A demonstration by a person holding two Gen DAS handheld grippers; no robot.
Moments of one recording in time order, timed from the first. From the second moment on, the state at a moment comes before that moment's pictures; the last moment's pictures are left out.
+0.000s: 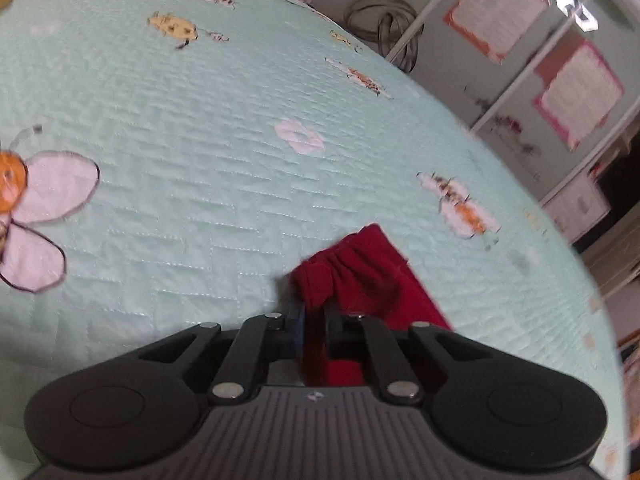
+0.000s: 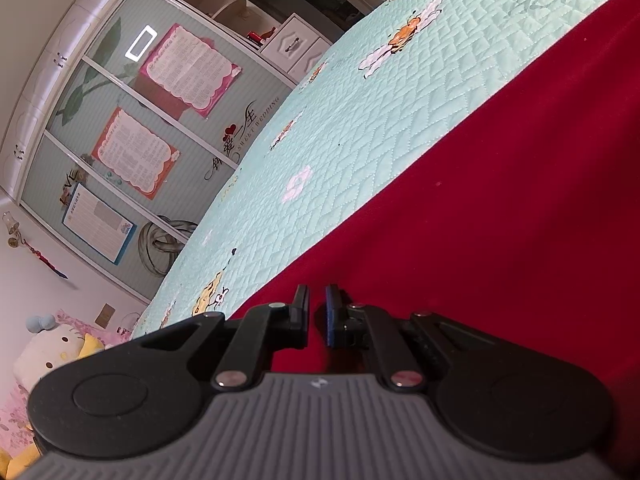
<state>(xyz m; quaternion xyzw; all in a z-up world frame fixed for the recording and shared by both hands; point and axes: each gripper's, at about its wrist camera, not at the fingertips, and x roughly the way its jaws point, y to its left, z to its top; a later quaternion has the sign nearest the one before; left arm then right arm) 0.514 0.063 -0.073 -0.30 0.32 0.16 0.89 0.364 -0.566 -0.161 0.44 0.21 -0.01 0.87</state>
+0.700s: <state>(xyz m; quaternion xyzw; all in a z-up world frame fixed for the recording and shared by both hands) 0.492 0.085 -0.064 -0.24 0.30 0.19 0.90 0.362 -0.569 -0.159 0.44 0.21 -0.01 0.87</state>
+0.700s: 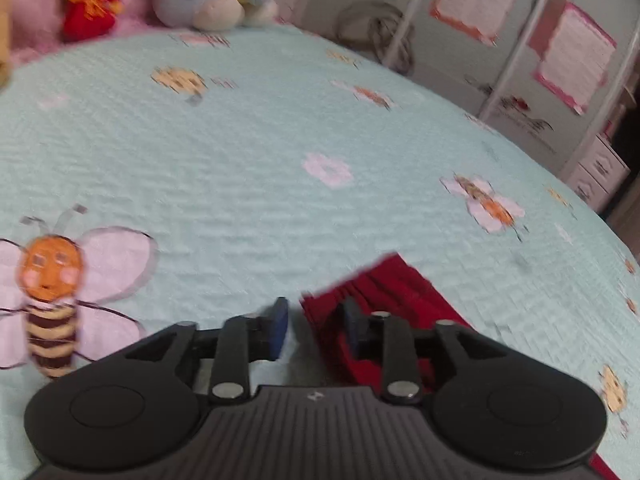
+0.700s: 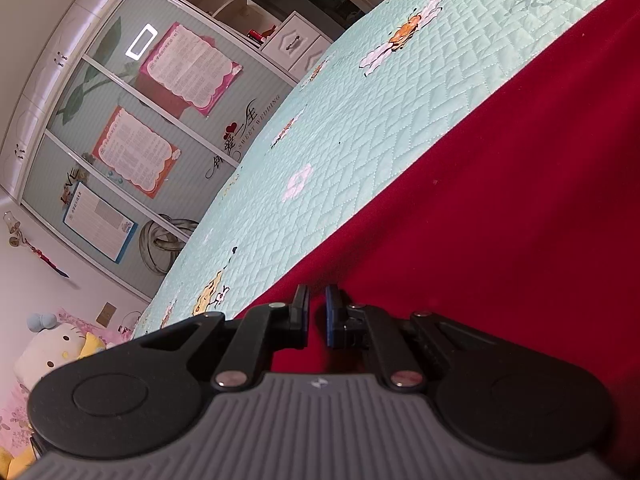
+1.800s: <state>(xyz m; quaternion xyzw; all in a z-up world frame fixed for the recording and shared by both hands) 0.506 0.025 -0.032 -0.04 0.17 0.08 0.98 0.362 -0.563 -0.157 0.43 0.21 -0.01 0.88</state>
